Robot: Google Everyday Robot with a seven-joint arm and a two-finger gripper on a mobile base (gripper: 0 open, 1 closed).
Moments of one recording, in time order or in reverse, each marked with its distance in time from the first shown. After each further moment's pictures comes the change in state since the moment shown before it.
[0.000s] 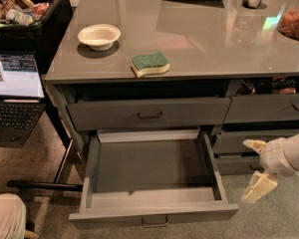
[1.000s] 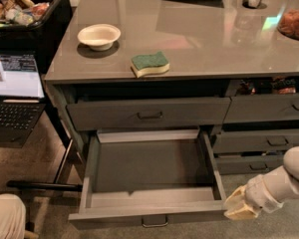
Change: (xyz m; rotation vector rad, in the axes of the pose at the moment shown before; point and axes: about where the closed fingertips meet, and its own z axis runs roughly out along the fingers) arm 0.063 0.082 0.105 -0.334 -0.063 0.072
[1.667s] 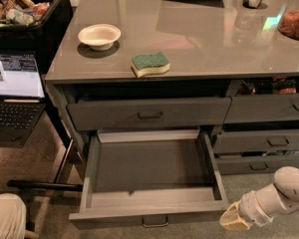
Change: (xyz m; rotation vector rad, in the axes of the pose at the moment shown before) arm 0.051 -0.009 0.069 -0.040 -0.033 0.045
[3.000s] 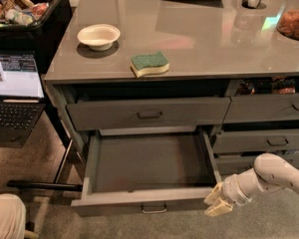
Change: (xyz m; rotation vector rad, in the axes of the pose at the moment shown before) arm -0.048 -0.064 0.030 0.056 -0.049 -0.157
